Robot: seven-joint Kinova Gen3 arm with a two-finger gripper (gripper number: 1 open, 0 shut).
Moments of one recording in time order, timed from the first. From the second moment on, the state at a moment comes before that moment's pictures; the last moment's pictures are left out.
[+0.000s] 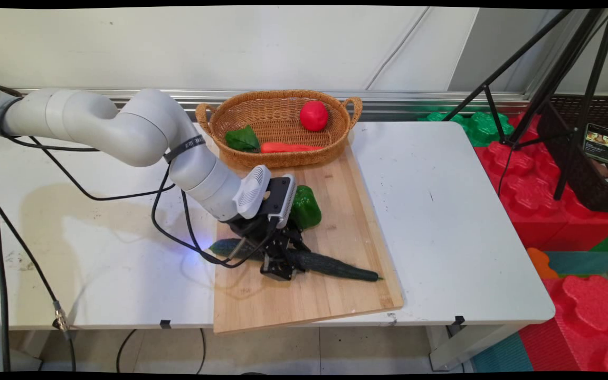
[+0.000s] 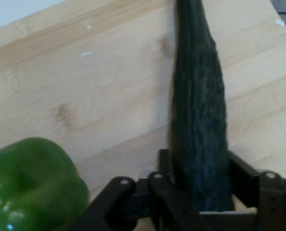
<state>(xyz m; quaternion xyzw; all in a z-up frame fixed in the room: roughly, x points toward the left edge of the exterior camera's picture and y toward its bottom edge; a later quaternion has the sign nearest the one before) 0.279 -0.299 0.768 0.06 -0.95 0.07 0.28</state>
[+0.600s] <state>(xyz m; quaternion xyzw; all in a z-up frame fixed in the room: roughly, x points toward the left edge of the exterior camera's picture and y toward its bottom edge) 0.279 -0.296 0.775 0.06 -0.95 0.08 0.29</state>
